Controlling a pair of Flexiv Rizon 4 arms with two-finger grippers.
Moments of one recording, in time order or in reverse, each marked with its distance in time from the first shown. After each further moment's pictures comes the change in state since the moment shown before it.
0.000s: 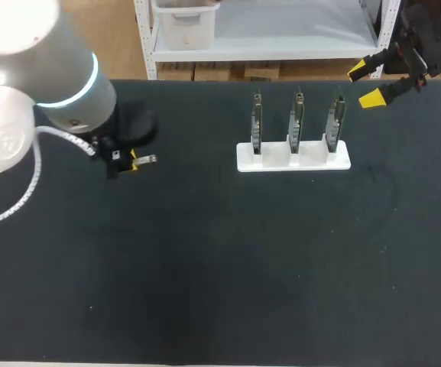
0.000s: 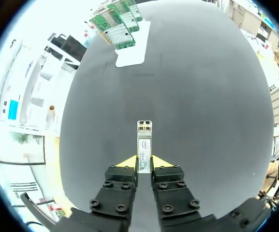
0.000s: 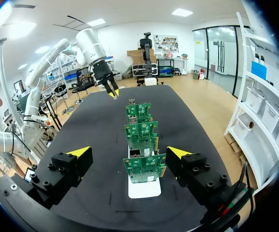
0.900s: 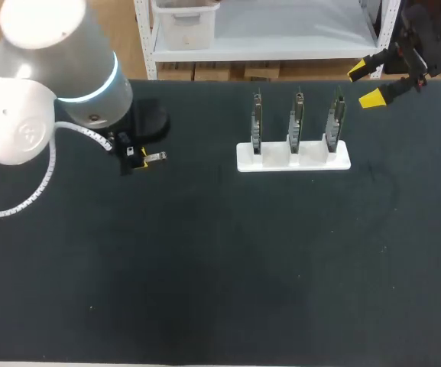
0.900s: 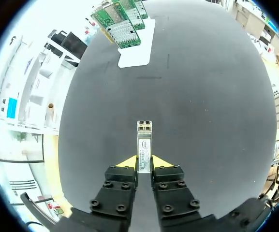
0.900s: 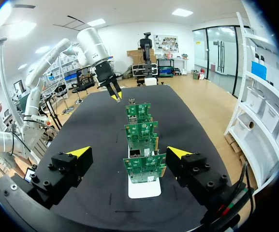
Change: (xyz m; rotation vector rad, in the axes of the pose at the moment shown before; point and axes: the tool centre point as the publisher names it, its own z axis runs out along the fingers) left arm -0.013 0.009 0.012 0.007 0.013 -0.020; right arm 0.000 0.000 0.000 0.000 0.000 0.000
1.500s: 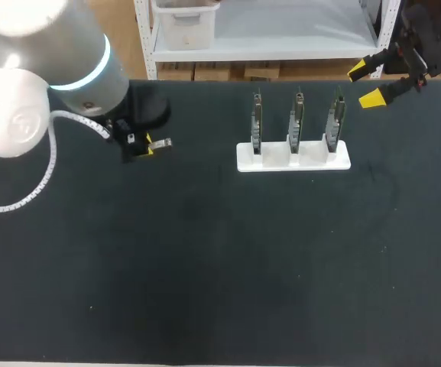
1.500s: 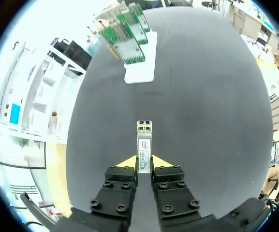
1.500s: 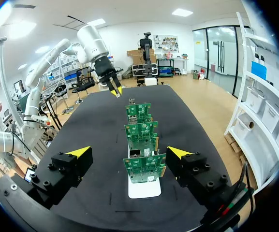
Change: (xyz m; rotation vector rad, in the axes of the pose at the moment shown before) left arm -0.020 0.014 -0.025 -0.016 -0.093 0.021; right arm 0.000 0.000 0.000 0.000 0.000 0.000
